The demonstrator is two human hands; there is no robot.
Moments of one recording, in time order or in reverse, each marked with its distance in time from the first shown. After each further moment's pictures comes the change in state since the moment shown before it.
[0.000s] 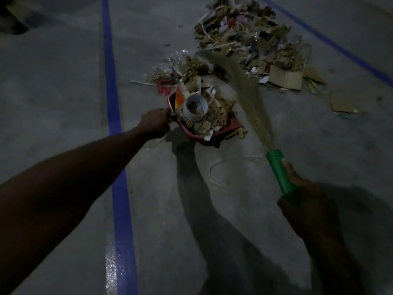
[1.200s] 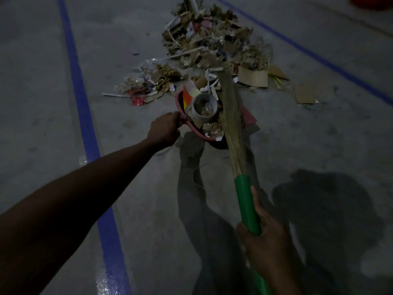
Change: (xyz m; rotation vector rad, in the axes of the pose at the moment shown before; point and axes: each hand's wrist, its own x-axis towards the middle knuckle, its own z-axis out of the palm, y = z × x) left_hand 0.007 0.095 -0.005 -0.262 0.105 0.196; right_hand -0.070 -0.025 0.048 0.511 0.021 0.400
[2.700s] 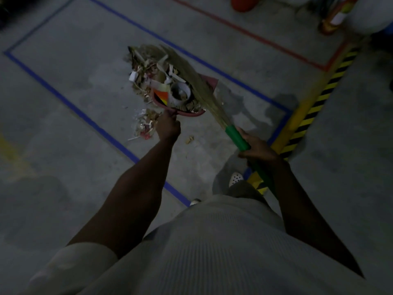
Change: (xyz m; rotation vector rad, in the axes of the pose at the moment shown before) left_hand -0.123 0.396 -0.699 -0.292 -0.132 -0.206; right_hand -0.354 -0.546 -0.462 -0.168 -0.257 0.046
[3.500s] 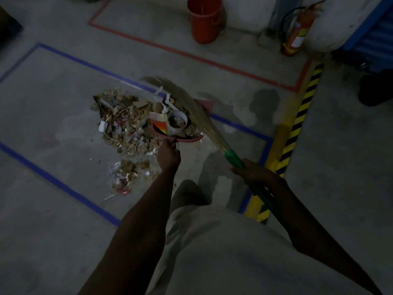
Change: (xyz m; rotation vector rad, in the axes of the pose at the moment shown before) left_hand 0.179 0.171 0.123 0.031 -0.083 0.073; right_hand 0.177 0.020 -0.186 0.043 -0.041 0.290
